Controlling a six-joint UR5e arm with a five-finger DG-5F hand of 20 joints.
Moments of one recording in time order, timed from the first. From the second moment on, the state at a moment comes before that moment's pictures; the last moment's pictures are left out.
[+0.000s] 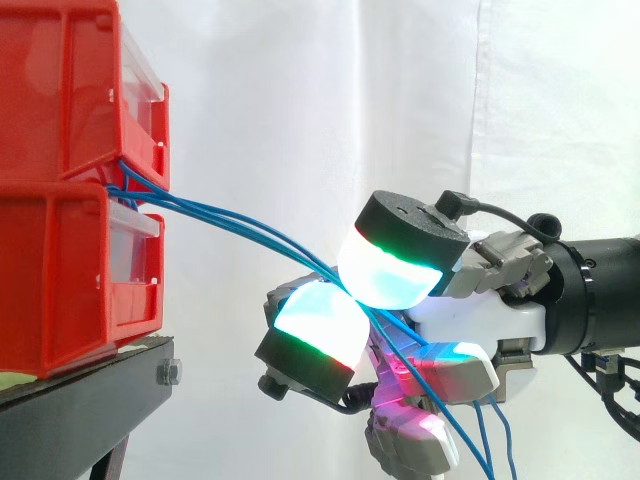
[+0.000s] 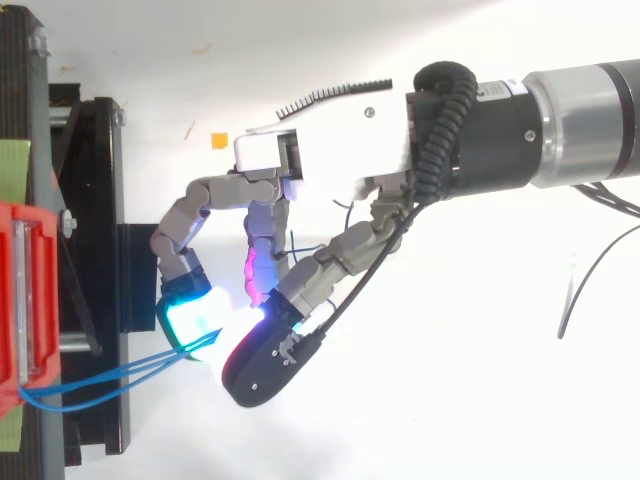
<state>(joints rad) 0.02 -2.39 -1.04 -2.90 -1.73 -0.20</state>
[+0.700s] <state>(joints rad) 0.02 -2.39 -1.04 -2.90 -1.73 -0.20</state>
